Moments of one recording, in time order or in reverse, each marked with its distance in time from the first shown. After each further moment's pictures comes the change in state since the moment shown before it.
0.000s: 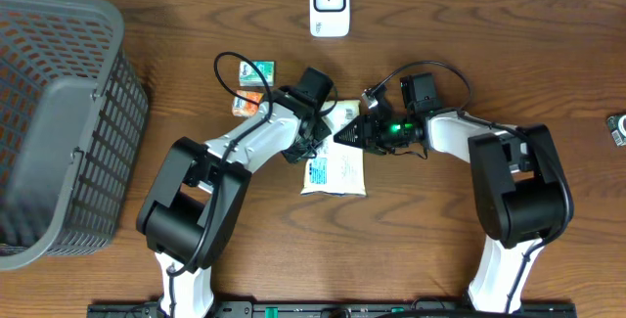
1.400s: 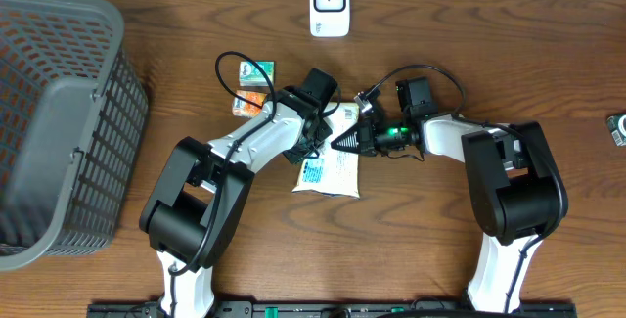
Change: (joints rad) left arm -0.013 0.013 0.018 -0.027 -0.036 -0.043; right arm 0.013 0.021 -0.017 0.066 -0.140 -0.032
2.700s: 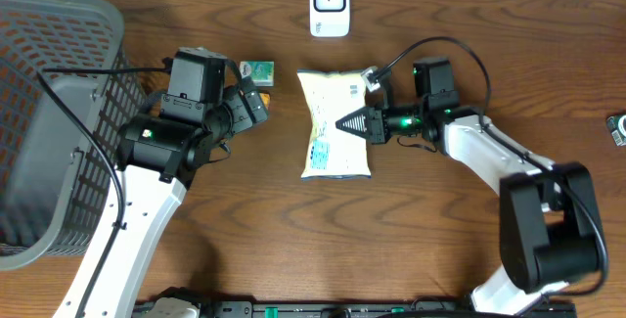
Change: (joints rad) left arm 0.262 -0.713 -0.028 -0.257 -0.087 0.548; right arm -0.015 -0.276 -0.011 -0.034 0.037 -0.230
